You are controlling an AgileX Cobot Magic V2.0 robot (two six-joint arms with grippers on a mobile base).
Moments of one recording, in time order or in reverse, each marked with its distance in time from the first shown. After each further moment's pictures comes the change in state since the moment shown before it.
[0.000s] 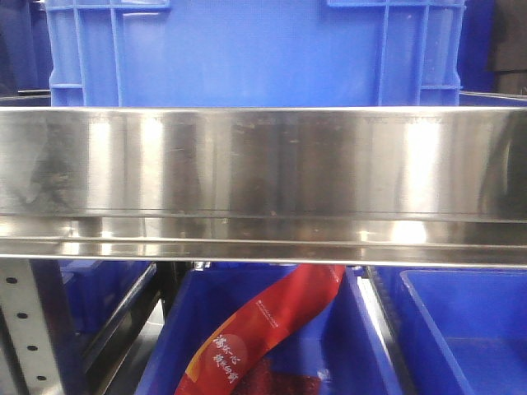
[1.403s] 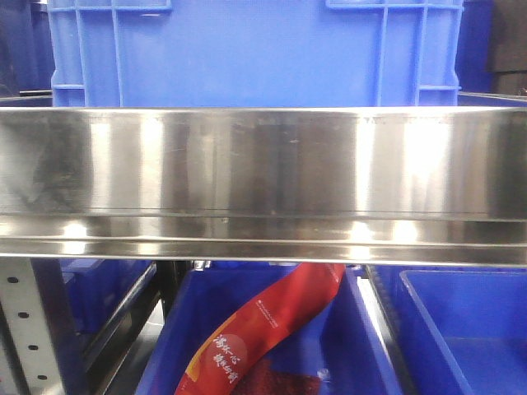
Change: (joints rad) left arm 0.016 -0.880 0.876 -0.046 -0.121 0.000; right arm -0.018 -1.086 0.830 -0.001 0.128 0.000
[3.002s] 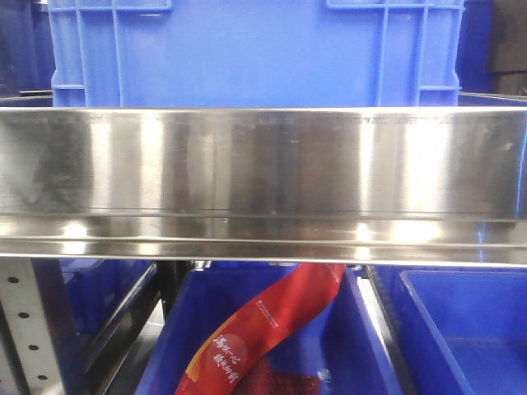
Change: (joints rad) left arm 0.000 -0.001 0.000 0.000 -0.007 0.000; right arm -0.398 -0.288 0.463 0.002 -0.205 0.000
